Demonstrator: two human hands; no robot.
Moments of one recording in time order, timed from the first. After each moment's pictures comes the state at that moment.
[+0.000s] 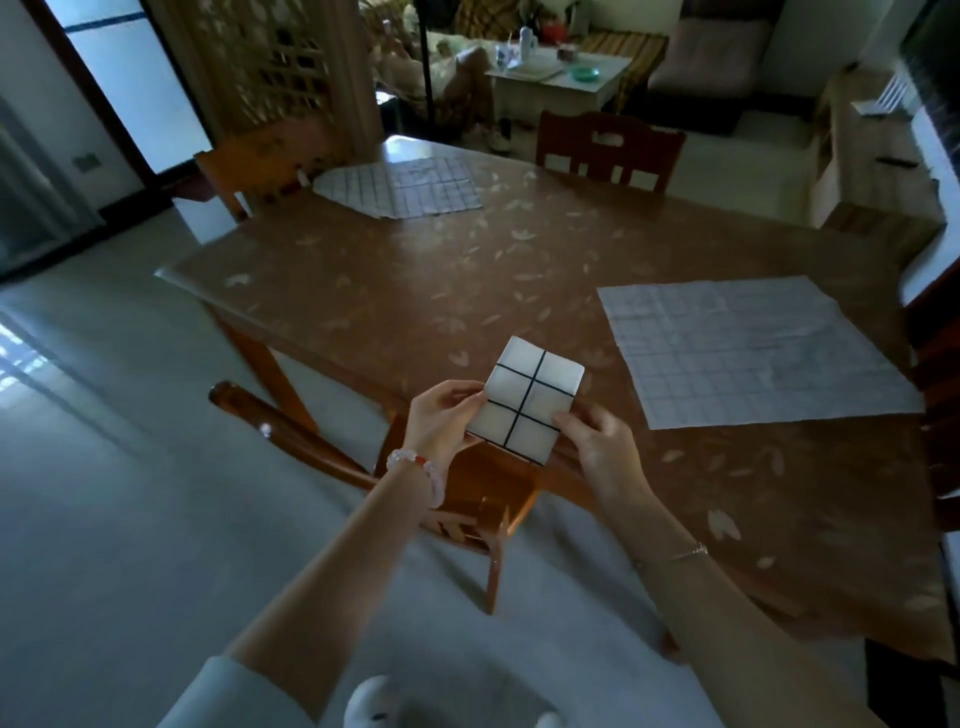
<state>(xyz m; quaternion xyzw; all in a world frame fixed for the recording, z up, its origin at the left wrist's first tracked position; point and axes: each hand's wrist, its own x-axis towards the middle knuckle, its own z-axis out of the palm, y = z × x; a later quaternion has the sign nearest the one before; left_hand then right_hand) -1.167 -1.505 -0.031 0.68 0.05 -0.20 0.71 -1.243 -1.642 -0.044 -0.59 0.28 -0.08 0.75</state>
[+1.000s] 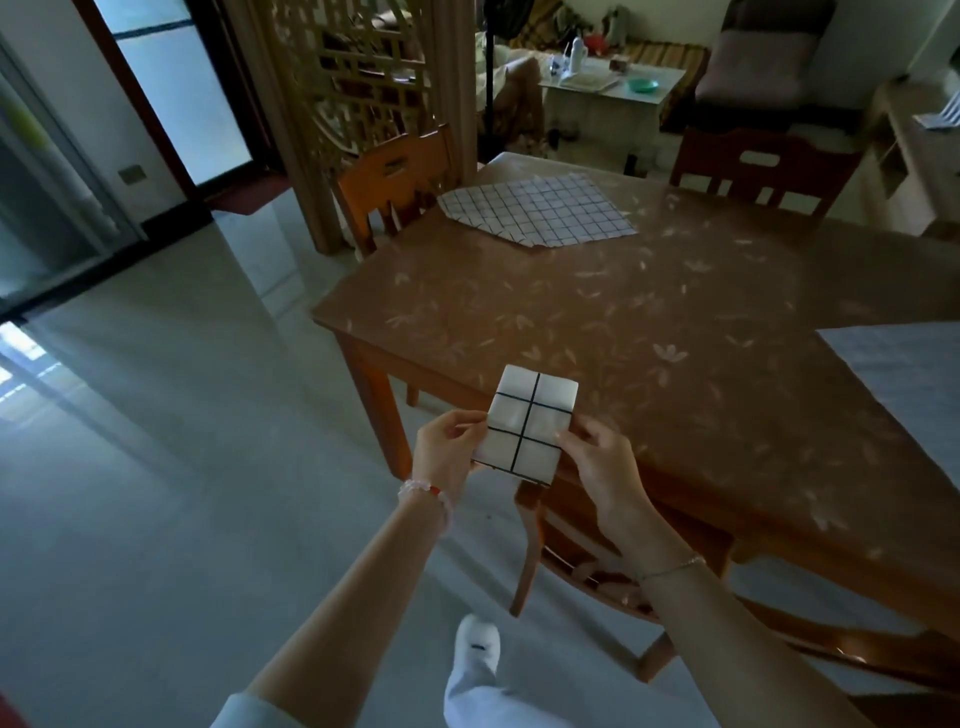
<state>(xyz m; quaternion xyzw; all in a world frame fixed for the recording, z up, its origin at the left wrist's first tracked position) -0.913 -1.182 -0.081 0.72 0.05 -0.18 0.66 -0.982 -1.327 -0.077 -0.64 0.30 -0.07 0.70</state>
